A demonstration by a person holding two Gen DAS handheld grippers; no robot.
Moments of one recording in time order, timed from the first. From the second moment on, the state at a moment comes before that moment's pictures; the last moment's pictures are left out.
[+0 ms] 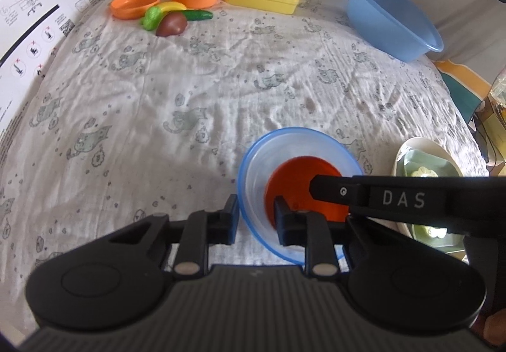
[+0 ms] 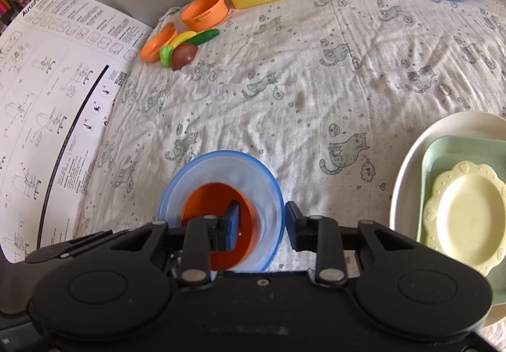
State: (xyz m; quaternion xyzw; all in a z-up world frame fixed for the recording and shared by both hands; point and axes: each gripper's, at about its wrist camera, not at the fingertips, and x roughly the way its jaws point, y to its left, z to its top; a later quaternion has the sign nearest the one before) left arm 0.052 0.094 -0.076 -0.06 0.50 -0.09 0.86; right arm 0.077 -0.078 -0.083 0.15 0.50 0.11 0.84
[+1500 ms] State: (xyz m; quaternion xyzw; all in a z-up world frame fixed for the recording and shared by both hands) left arm 0.065 -0.123 -0.085 0.07 0.57 -0.22 0.79; right arm 0.021 -0.294 -0.104 0.27 0.49 0.00 0.83
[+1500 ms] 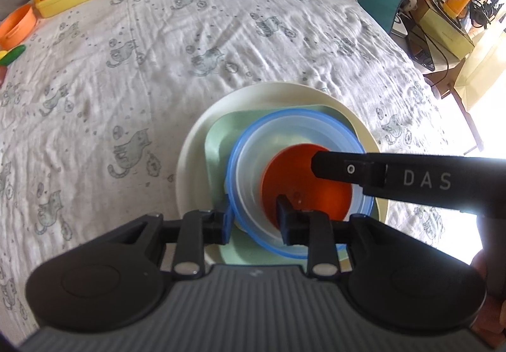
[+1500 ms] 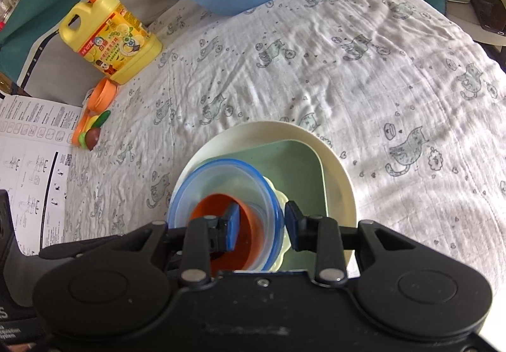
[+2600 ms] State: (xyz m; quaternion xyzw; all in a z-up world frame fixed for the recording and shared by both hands) left arm 0.054 -0.108 -0.043 0.10 0.45 -0.22 0.86; right arm 0.005 -0.303 -0.077 0.27 0.43 0.00 0.86
